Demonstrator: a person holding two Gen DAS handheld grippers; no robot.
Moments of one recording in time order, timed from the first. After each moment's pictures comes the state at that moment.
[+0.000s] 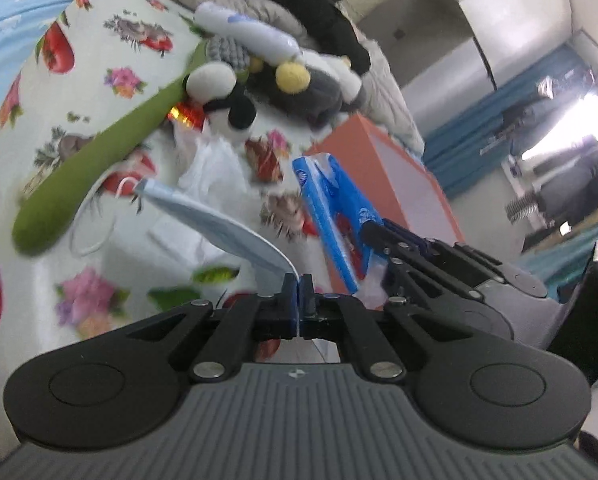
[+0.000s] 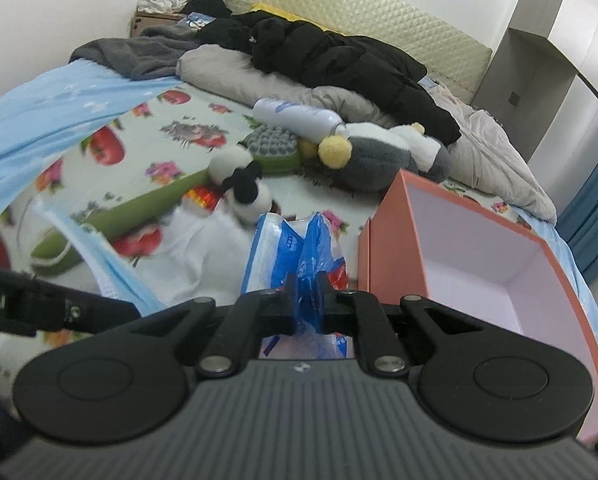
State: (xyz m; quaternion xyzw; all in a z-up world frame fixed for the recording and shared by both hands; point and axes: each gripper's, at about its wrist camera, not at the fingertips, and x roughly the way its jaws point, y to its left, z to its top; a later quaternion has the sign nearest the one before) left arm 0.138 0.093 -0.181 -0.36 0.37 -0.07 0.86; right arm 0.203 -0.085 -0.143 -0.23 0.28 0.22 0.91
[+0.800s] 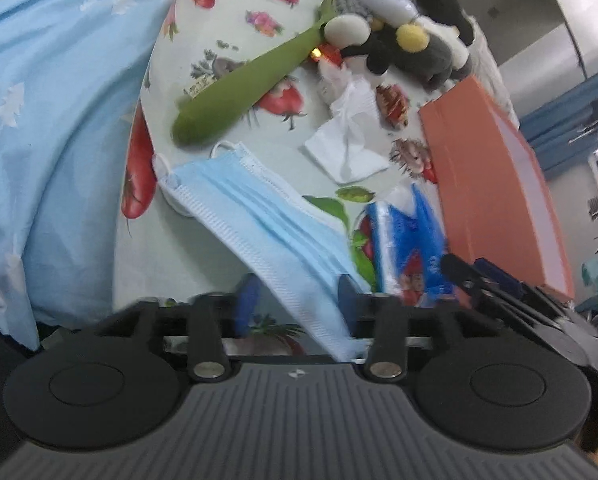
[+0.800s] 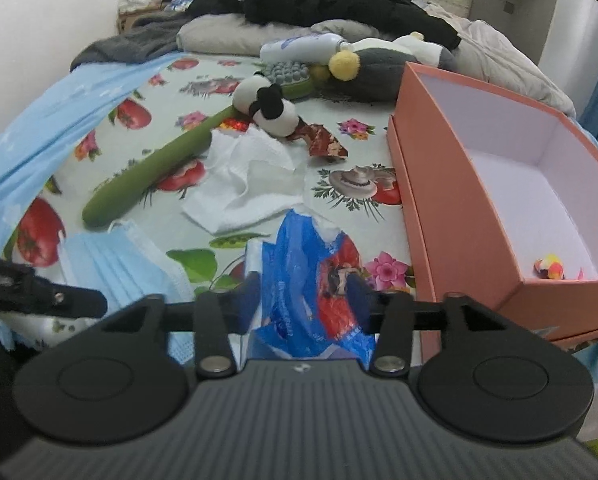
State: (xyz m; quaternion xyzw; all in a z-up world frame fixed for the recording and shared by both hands) left arm 0.076 0.115 -0.207 -0.34 0.45 0.05 0.82; right arm 0.162 -0.115 -0.178 -0.11 0.37 0.22 0.89
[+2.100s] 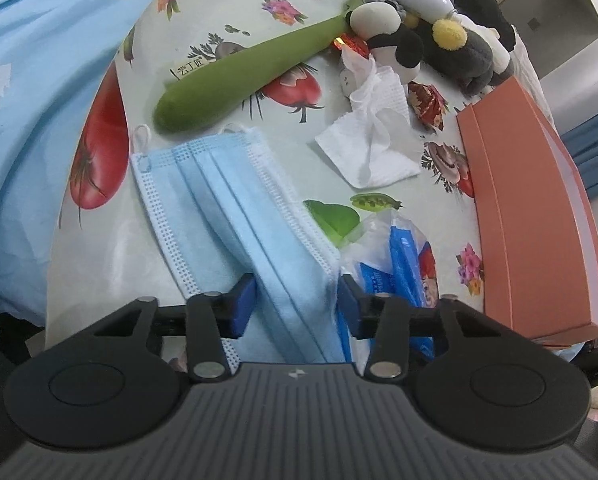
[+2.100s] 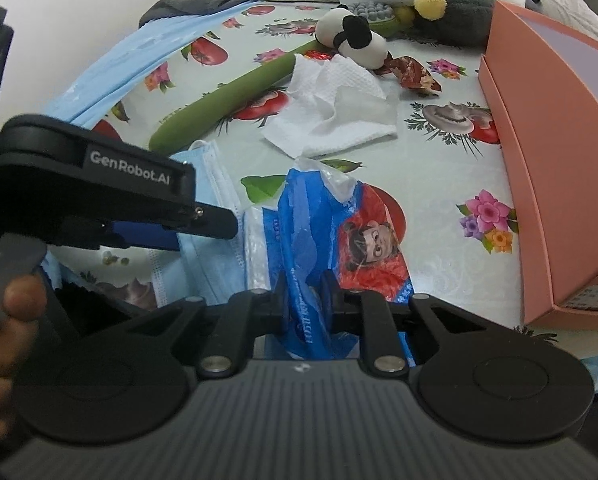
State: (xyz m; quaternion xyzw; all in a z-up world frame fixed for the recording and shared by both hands) left arm 0.116 0.088 -0.234 -0.34 0.46 0.12 0.81; right arm 0.153 -0.107 -0.218 -0.10 0.44 0.33 0.83
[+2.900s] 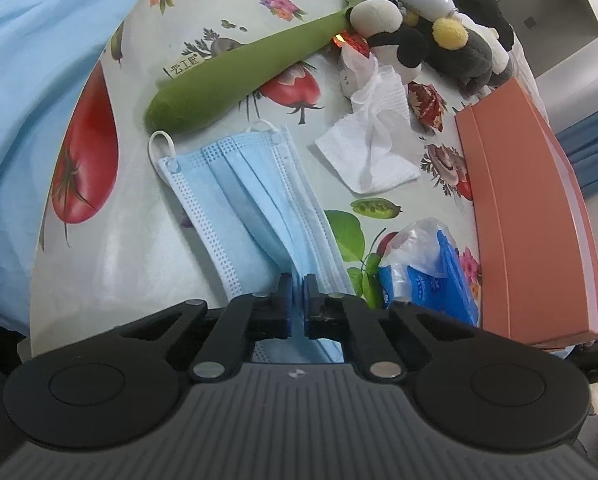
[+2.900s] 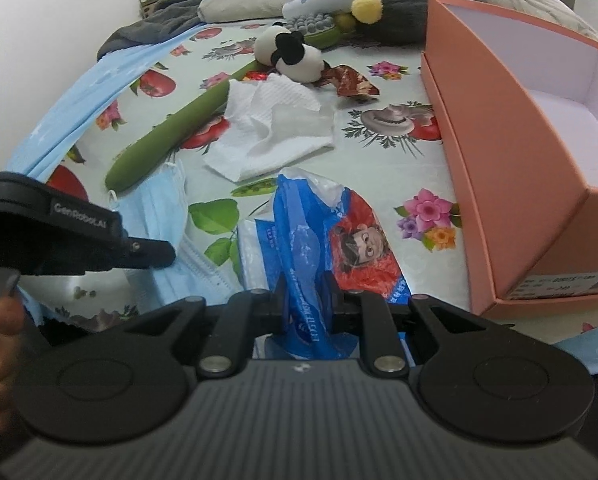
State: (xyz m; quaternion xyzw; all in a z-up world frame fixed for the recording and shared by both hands) left arm 0.123 0.097 -0.239 -0.35 0.47 0.11 0.81; right arm 0.169 -0.134 -0.210 -0.06 0.44 0.28 0.85
